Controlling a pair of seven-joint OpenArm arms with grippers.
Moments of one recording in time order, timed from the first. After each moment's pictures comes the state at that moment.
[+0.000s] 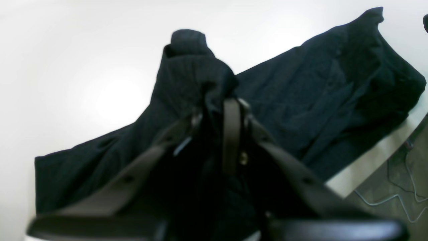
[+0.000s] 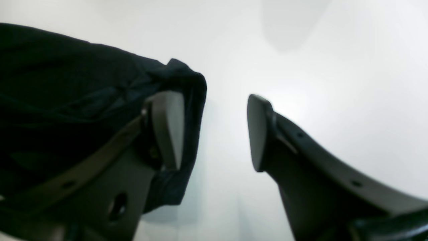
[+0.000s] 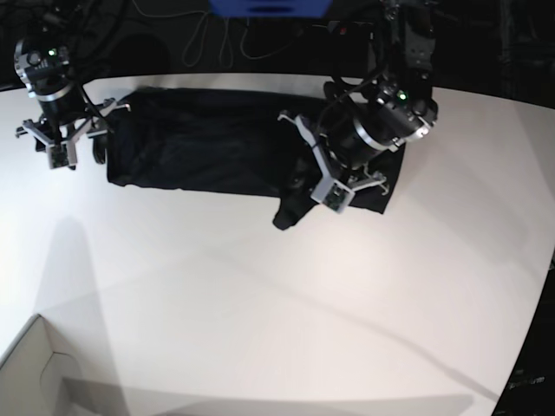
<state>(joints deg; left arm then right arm) 13.3 1.7 3.4 109.6 -9.6 -33.1 44.5 -22.0 -2.5 37.4 112.9 -3.4 39.9 -29.3</state>
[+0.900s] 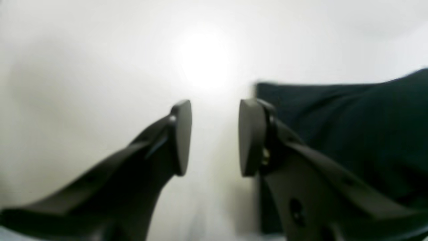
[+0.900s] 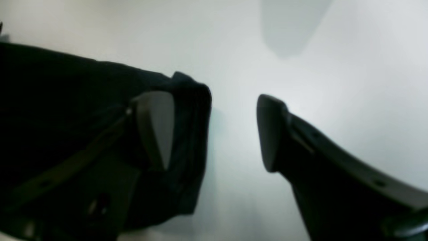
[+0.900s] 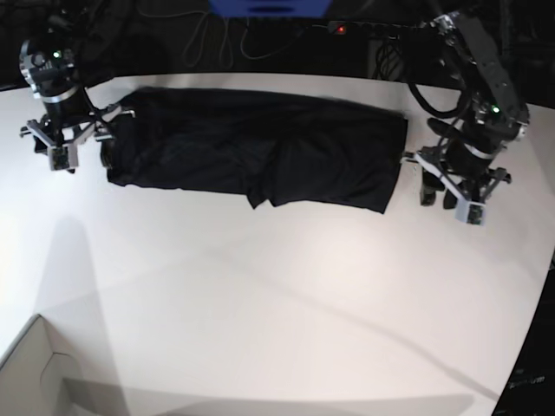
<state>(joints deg) 8.4 -1.6 -29.7 108.1 -10.8 -34.0 49.6 -20.9 -6.2 38.5 112.7 -3.5 39.9 -29.8</state>
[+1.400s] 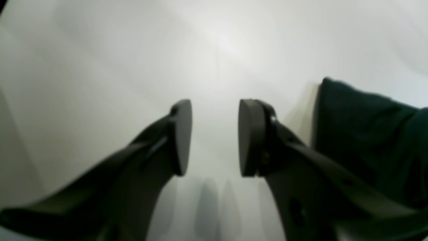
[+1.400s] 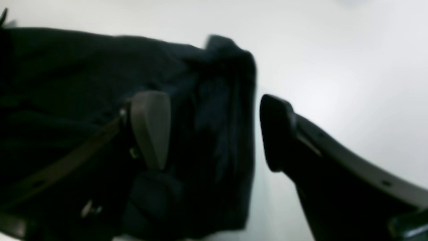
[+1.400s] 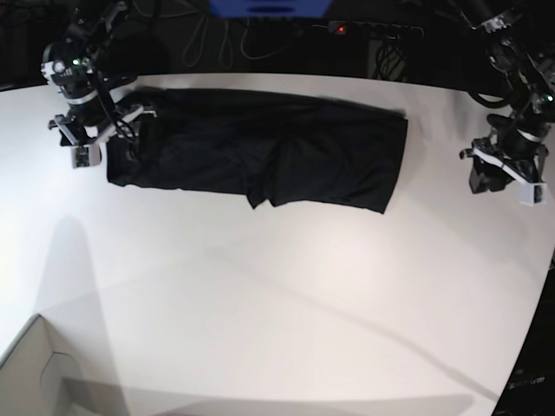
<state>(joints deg) 9.7 -10.1 -39.7 96.4 -27.7 -33.8 49.2 -16.6 -9.5 38.3 104.9 -4.1 39.9 -30.2</state>
